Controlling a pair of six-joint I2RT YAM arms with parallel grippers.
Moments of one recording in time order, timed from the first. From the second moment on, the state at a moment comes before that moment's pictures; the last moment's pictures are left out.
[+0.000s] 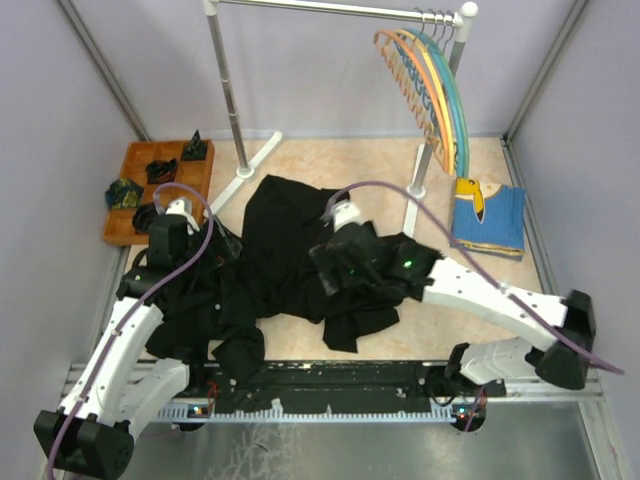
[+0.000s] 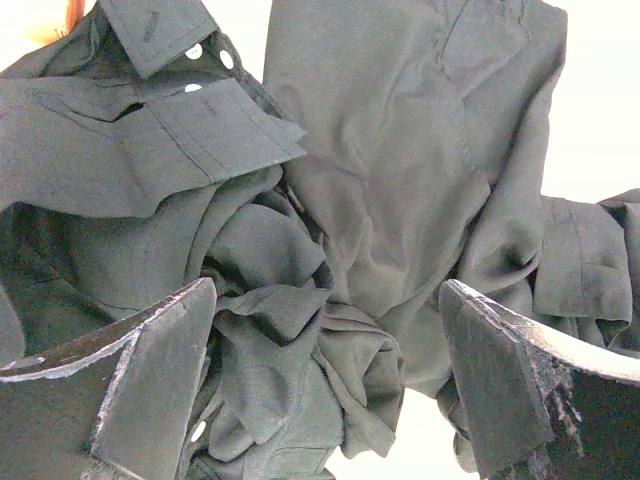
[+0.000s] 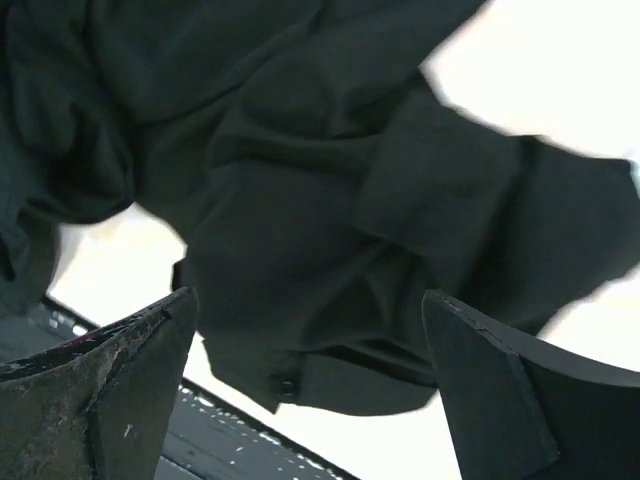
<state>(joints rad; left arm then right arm) -0.21 0.83 0.76 -0.56 -0.02 -0.53 1.04 1.20 1.18 -0.75 0.40 0.40</state>
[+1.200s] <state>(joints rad) -0.21 0.76 0.76 -0.54 0.06 -0.48 1.00 1.22 1.27 -0.54 0.37 0.17</state>
